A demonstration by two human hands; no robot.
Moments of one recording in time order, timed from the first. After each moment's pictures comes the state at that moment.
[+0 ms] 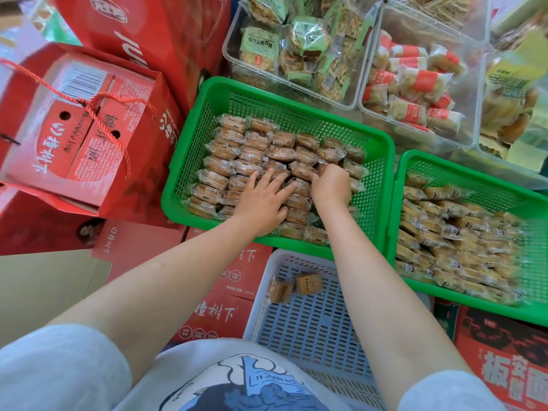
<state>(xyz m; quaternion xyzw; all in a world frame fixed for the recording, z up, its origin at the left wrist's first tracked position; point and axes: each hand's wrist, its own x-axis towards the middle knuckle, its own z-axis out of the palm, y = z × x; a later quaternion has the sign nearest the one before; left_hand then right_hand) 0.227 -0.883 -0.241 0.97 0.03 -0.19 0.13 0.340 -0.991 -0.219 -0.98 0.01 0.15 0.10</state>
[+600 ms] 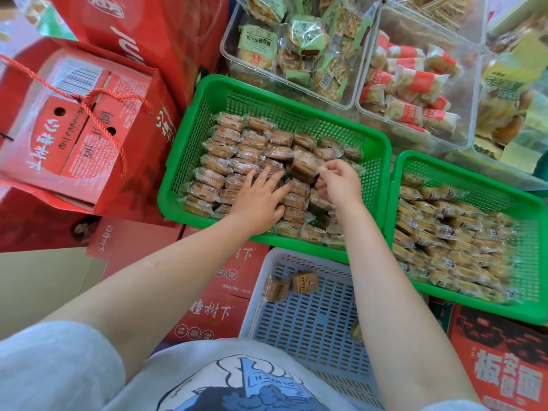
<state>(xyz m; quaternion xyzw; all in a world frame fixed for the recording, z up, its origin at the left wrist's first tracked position) 0.226 -0.881 -0.245 0.97 0.03 -0.19 0.12 0.338 -1.019 -0.187 -0.85 0.07 0.25 0.45</state>
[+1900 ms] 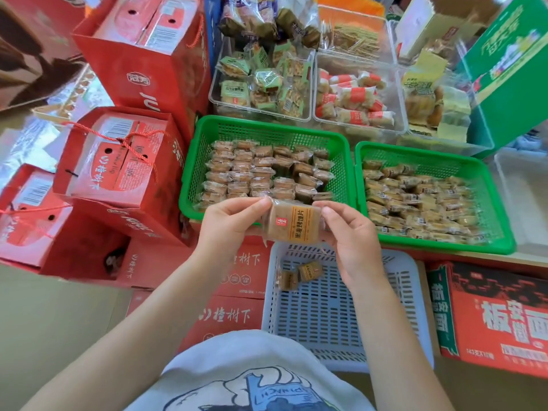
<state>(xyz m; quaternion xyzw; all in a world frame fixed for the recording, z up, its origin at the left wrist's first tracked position) 0.071 -0.906 -0.061 0.55 0.26 0.02 0.79 0.126 -1.090 -0.040 -0.71 0.04 0.17 0.68</state>
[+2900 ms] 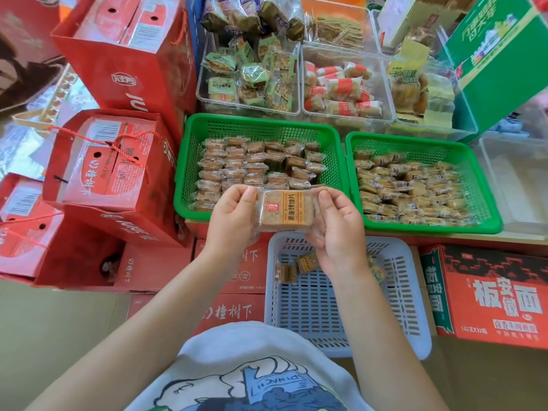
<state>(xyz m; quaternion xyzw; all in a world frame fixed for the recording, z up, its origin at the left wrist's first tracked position) 0.073 -0.916 -0.053 0.59 0.28 0.01 0.76 0.112 -1.063 -0.027 -0.59 0.12 0.15 0.78</state>
